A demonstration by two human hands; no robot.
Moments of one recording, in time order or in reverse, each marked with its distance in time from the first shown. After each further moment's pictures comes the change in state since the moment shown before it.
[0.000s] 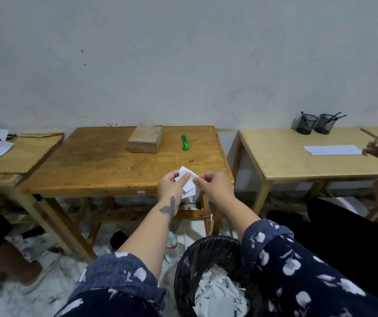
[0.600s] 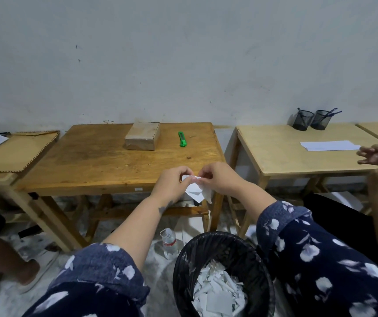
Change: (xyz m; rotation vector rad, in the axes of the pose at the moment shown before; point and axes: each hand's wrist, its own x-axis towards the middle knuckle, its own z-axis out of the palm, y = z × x) left_hand -0.009 0.019 -0.015 0.739 -0.299 0.502; right_hand 0.008 0.000 -0.035 -0.356 -0.254 -0.291
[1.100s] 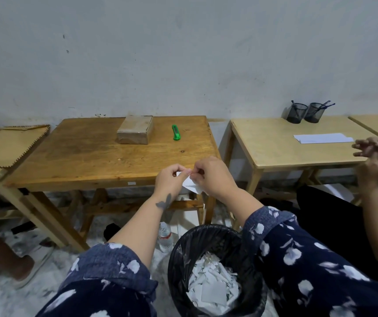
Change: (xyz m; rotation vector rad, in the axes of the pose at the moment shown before) left_hand -0.004 0.004 0.029 -0.350 0.127 -0.195; right_hand -0.013 0.004 0.020 -0.102 0.286 -0.090
